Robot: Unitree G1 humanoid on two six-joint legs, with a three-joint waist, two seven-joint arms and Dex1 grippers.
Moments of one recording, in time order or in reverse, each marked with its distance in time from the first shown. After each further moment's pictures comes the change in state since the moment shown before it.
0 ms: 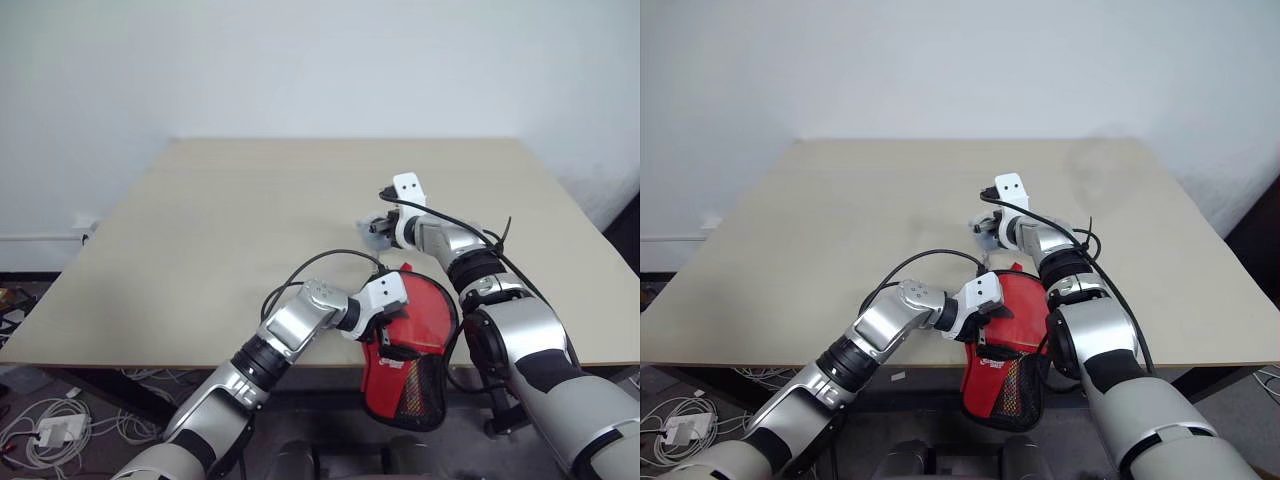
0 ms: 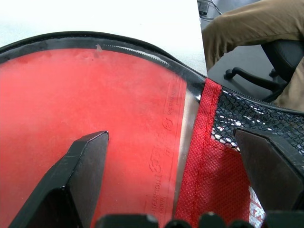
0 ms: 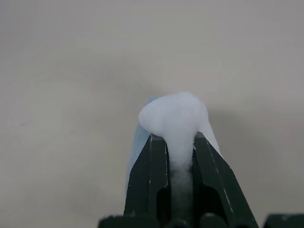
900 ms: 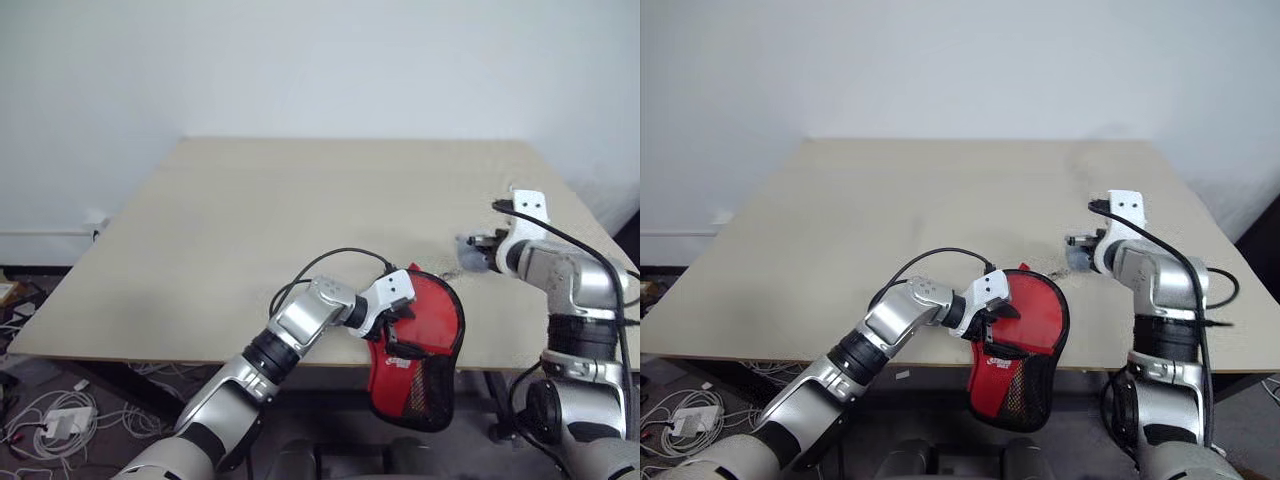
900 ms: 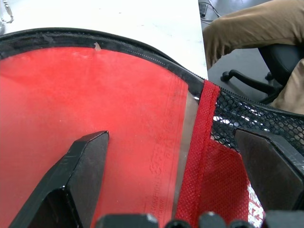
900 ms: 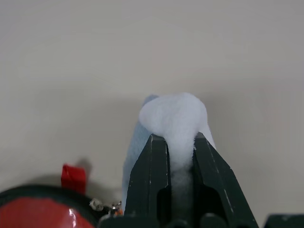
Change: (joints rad) left arm -0.046 -0.051 -0.002 0.081 0.000 0.000 -0.013; right arm 0.539 -0.227 -0.263 -1.133 0.115 0.821 -0.162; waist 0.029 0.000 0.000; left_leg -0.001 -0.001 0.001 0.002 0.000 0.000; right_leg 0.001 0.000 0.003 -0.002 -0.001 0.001
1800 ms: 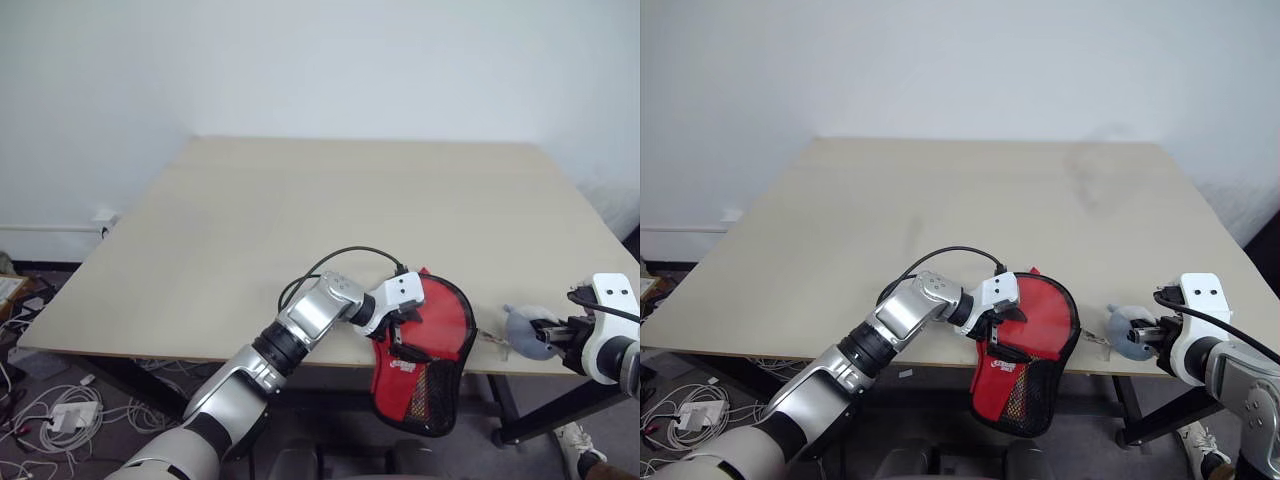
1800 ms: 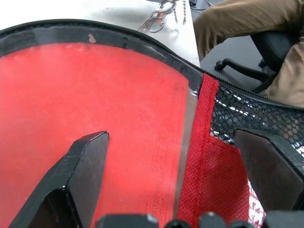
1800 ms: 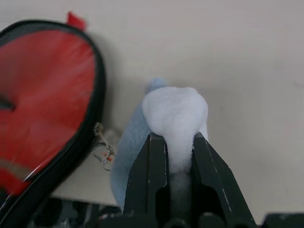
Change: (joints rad) left arm -0.056 -0.026 -0.036 0.072 0.035 -0.041 -0.071; right arm 0.613 -0.244 -0.281 -0.716 0.271 0.335 0.248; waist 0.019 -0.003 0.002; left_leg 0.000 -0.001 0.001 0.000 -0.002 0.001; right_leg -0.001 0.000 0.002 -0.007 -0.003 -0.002
